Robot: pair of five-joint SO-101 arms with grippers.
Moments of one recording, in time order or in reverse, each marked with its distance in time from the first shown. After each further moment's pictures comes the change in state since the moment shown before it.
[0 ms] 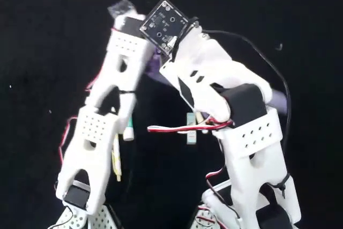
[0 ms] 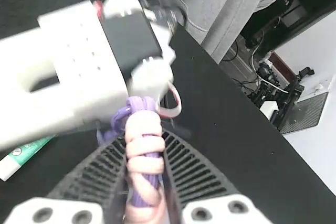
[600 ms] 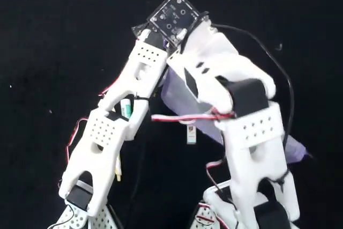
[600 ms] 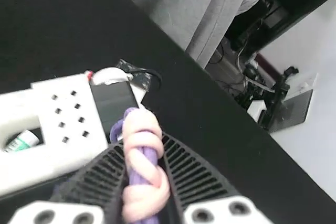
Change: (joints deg) left arm 5.6 -0.1 12.4 -0.4 0.1; right arm 4.2 3.0 -0.2 -3.7 2.1
